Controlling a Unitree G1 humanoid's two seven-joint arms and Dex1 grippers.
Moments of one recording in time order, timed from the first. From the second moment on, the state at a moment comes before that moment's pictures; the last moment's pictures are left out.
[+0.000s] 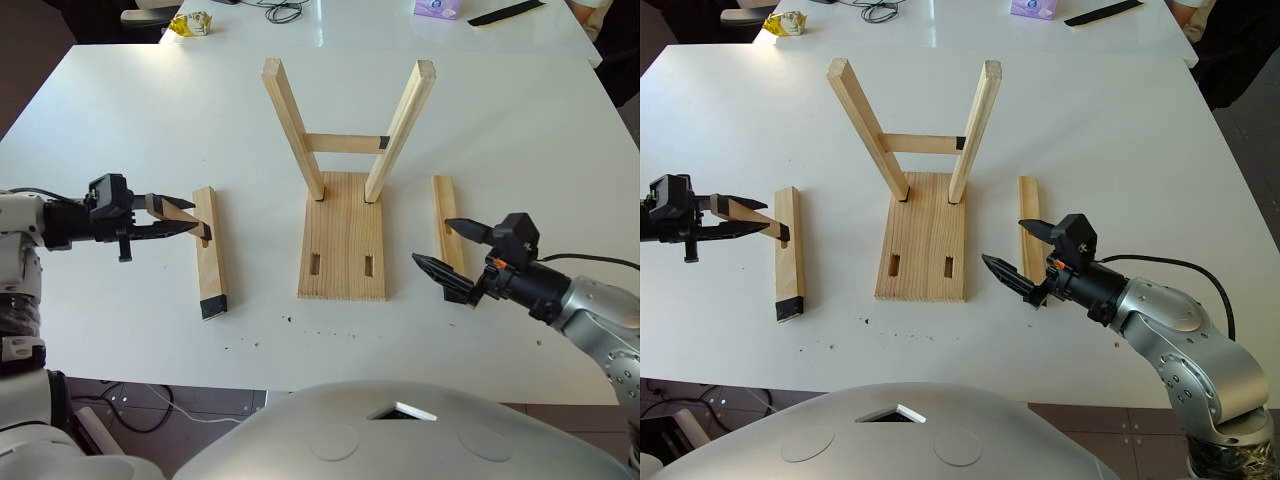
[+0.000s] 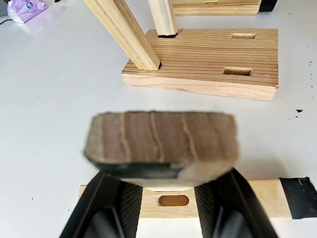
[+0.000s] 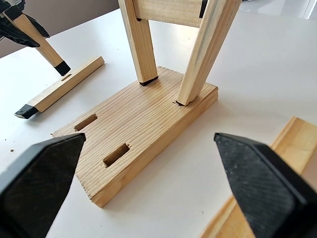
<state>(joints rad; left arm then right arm) -0.22 0.97 0.15 0.46 -0.40 -0.19 -1.60 0.34 -0.67 -0.17 -0.77 0.74 0.75 0.55</state>
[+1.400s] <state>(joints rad) -0.06 0.97 0.14 0.41 -0.36 -0.30 -1.42 0.33 -0.71 -0.16 -0.77 0.74 0.75 0.54</state>
